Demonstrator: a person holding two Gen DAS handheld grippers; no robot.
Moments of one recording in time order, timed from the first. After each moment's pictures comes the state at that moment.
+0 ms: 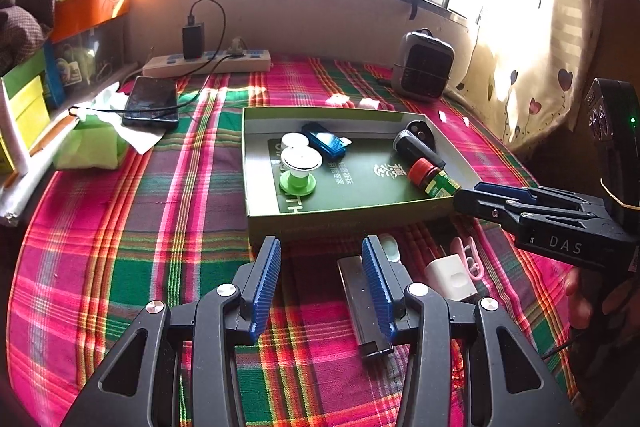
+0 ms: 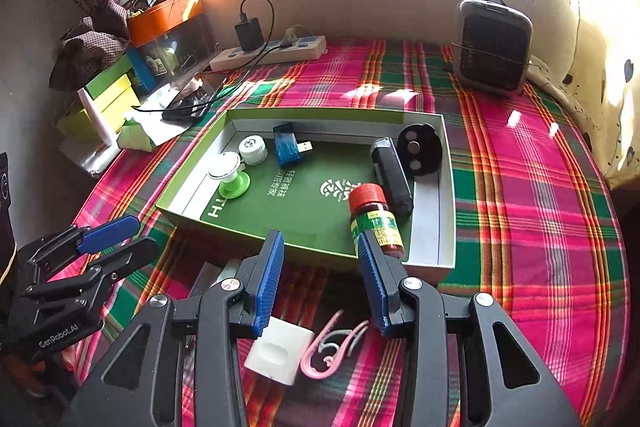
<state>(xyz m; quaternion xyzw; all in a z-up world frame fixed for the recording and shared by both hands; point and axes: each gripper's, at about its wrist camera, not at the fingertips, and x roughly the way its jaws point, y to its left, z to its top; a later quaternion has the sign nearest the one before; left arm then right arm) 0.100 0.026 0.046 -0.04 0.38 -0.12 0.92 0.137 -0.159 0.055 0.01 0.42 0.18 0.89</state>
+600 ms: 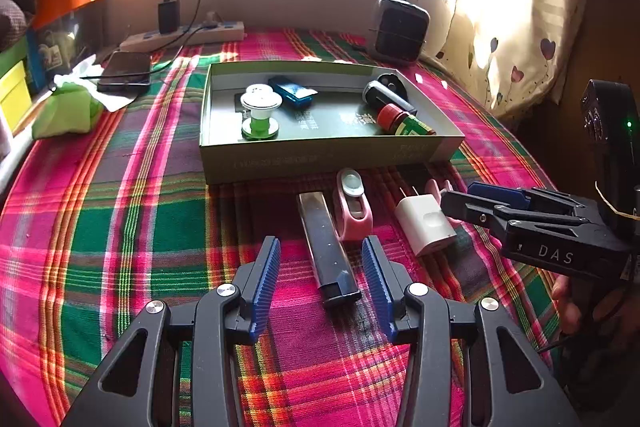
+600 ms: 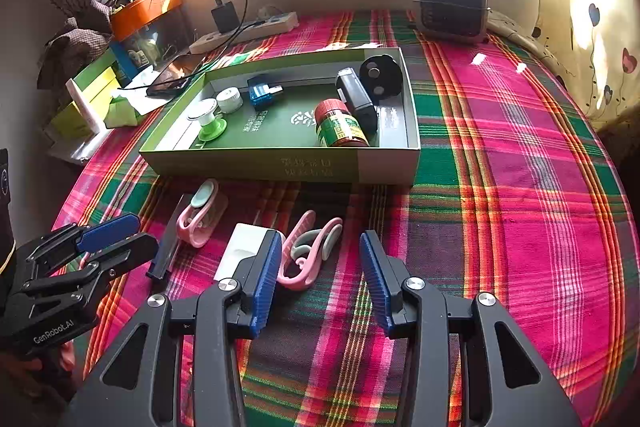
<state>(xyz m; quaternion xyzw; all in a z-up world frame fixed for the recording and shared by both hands) 0.074 0.005 0.020 -0.03 0.41 -0.15 0.90 0.094 -0.179 0.023 0.03 0.44 0.14 0.89</state>
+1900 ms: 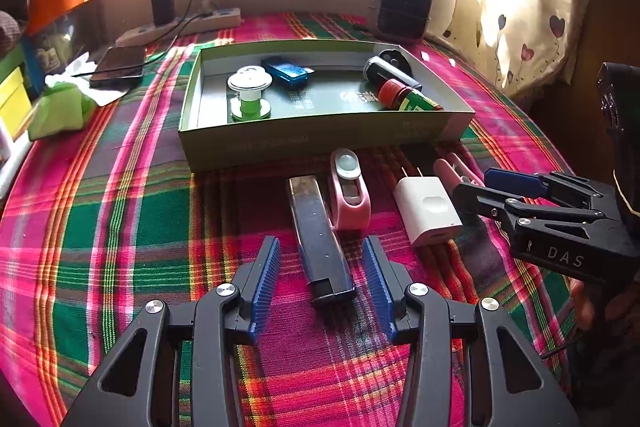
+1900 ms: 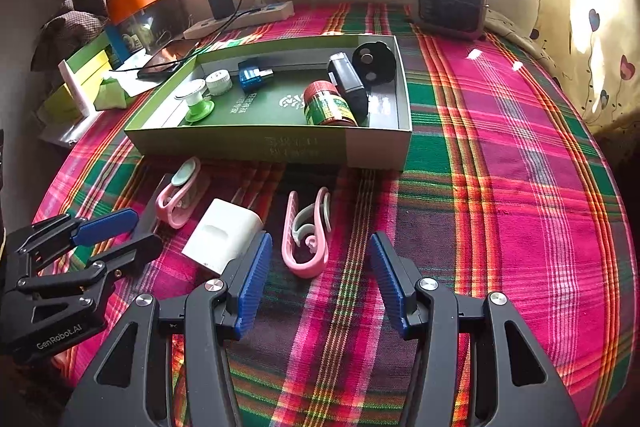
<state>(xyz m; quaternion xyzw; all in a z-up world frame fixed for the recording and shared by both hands) 0.081 -0.010 0.007 0.00 0.43 -0.13 0.89 0.092 -0.180 0.012 0.00 0.45 0.13 0.88</state>
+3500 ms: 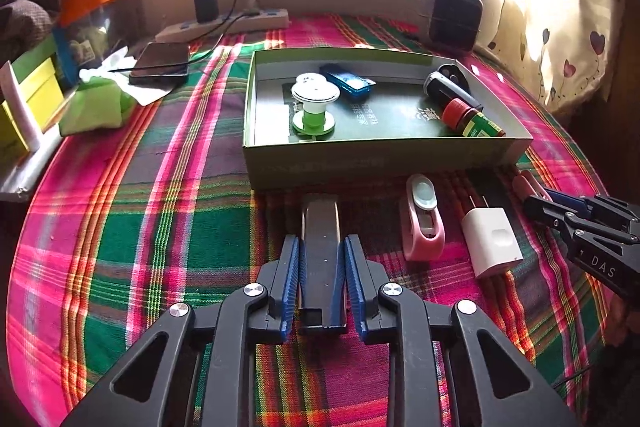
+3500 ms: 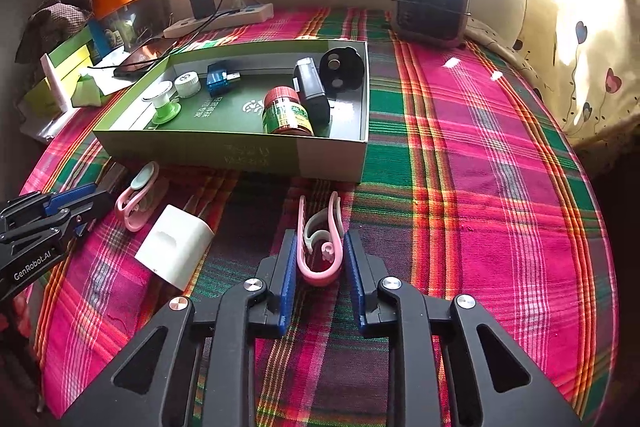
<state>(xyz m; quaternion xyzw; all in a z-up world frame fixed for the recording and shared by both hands) 0.102 0.009 0.005 0.00 0.43 -0.06 0.90 0.101 -0.194 0.011 -0.03 0.44 0.10 0.89</state>
